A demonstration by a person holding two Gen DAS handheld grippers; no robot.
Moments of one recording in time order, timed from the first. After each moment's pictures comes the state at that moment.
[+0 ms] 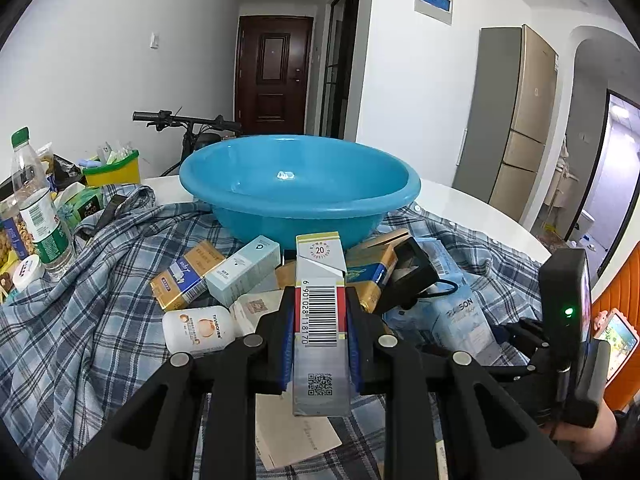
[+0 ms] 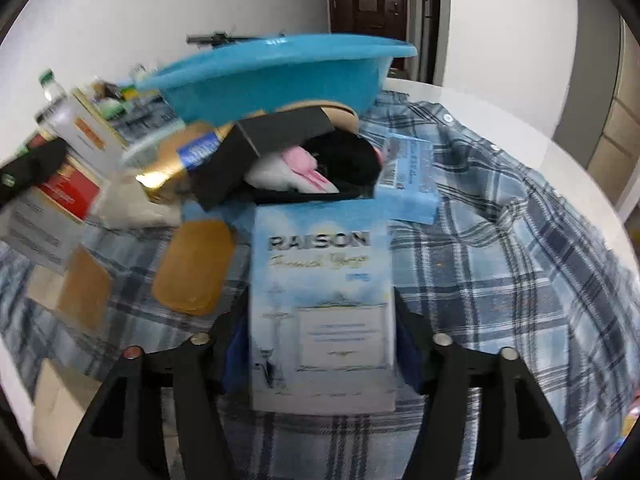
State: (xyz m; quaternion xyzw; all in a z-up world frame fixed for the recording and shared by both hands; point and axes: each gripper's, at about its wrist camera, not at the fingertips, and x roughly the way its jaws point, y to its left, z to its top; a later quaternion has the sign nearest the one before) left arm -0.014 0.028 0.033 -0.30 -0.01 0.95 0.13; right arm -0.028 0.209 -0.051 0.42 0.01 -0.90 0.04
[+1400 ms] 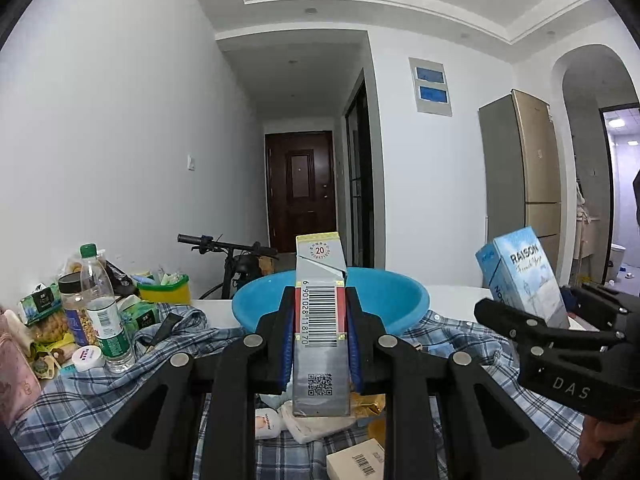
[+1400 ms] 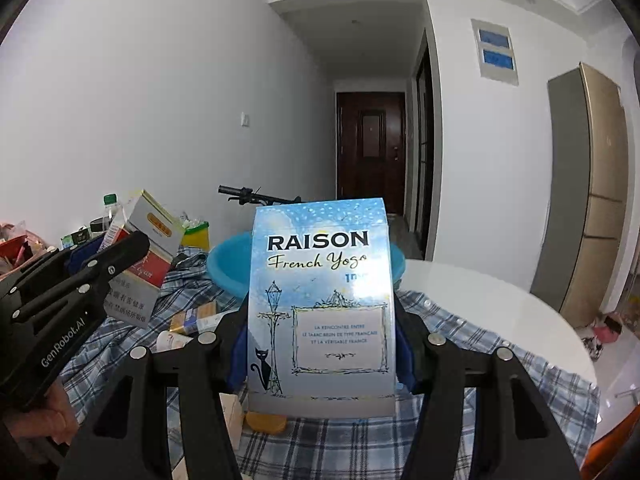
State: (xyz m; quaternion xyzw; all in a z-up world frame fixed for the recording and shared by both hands) left arm 0.055 0.026 0.092 -0.06 0.02 1.00 0.07; right arm 0.045 0.186 0.081 0.14 0.01 -0.99 0.05
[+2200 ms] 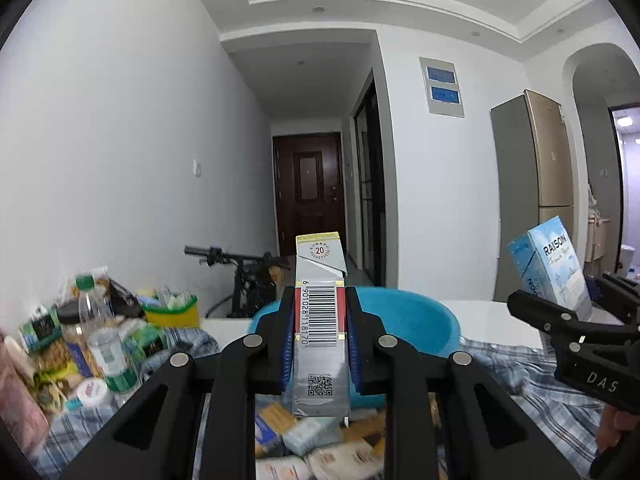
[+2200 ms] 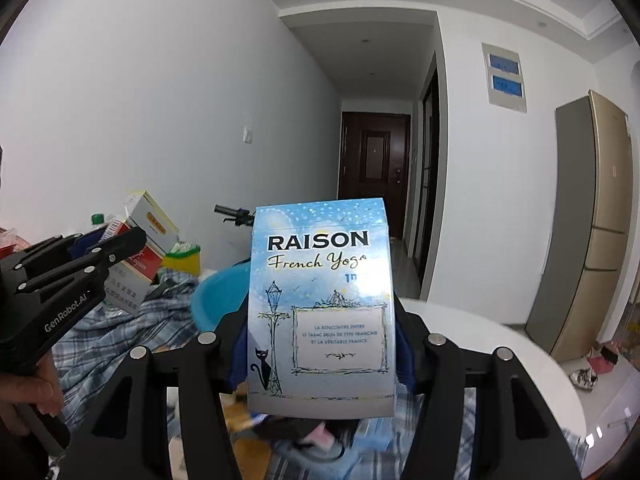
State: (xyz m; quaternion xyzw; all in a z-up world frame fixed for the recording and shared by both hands) left arm -0.008 0.012 0.129 -0.06 0.03 1.00 0.05; right arm -0.006 0.197 0.125 0.10 0.04 -0.99 0.05
